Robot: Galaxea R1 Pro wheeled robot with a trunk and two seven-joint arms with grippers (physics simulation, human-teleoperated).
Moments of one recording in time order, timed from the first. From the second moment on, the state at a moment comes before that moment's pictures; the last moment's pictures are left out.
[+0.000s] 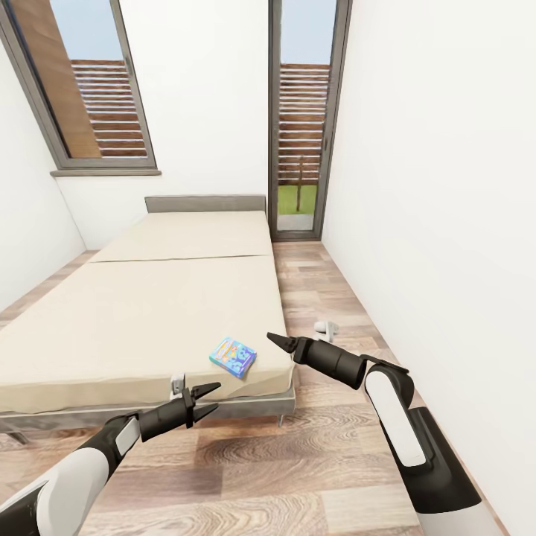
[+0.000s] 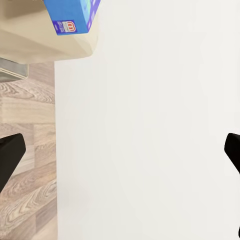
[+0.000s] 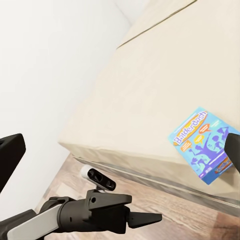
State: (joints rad) left arm -0.79 0.11 0.58 -0.19 -0.07 0.66 -1.23; right arm -0.50 0.00 0.17 -1.55 -0.74 0.79 0.28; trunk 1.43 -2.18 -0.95
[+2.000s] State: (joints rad) left arm -0.79 0.11 0.58 -0.19 -0.07 0.66 -1.23; right arm -0.50 0.00 0.17 -1.55 -0.74 0.79 0.28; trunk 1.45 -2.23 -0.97
